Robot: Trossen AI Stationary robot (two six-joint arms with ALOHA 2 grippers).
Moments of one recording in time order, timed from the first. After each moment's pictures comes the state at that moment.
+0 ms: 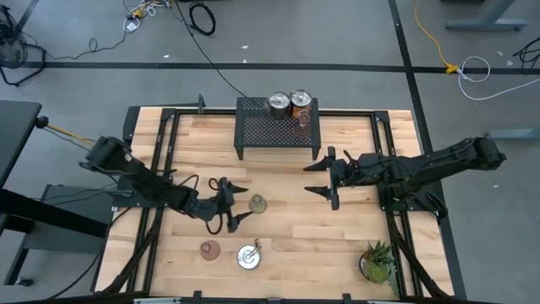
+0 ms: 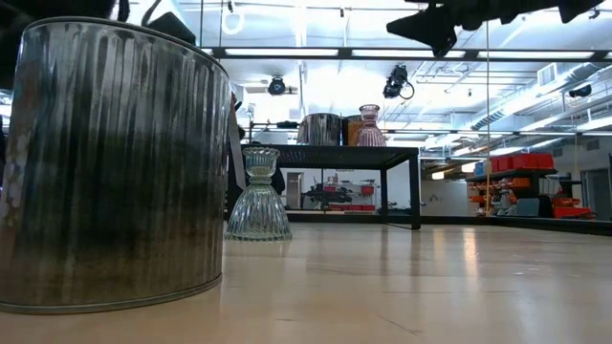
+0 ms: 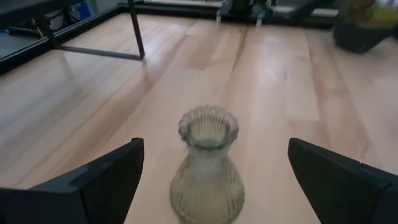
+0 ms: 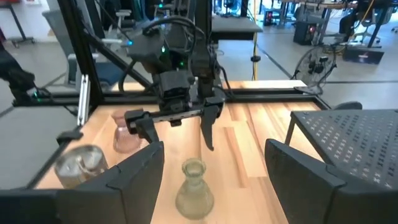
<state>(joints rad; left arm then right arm) -0.43 1.52 0.43 0.67 -0.68 -0.31 0.16 1.01 0.63 0.20 0.14 0.03</state>
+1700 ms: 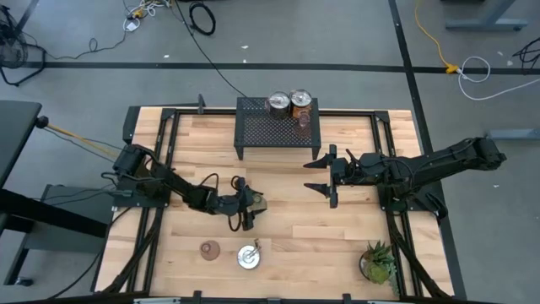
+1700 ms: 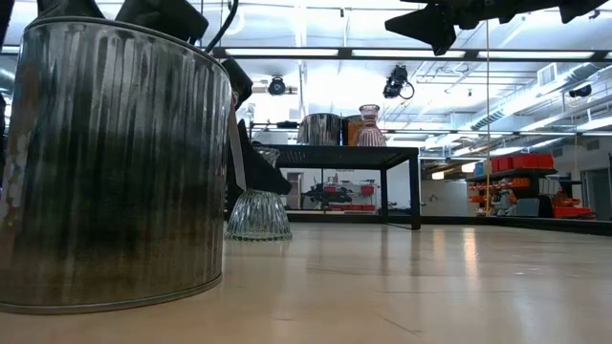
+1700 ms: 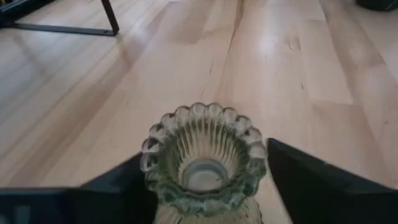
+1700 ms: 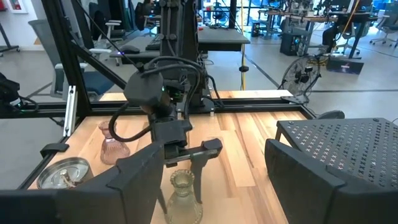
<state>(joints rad) -0.30 1.79 0.58 0.72 -0.49 -0.24 0.16 1.01 0.62 0.25 0.19 0.02</state>
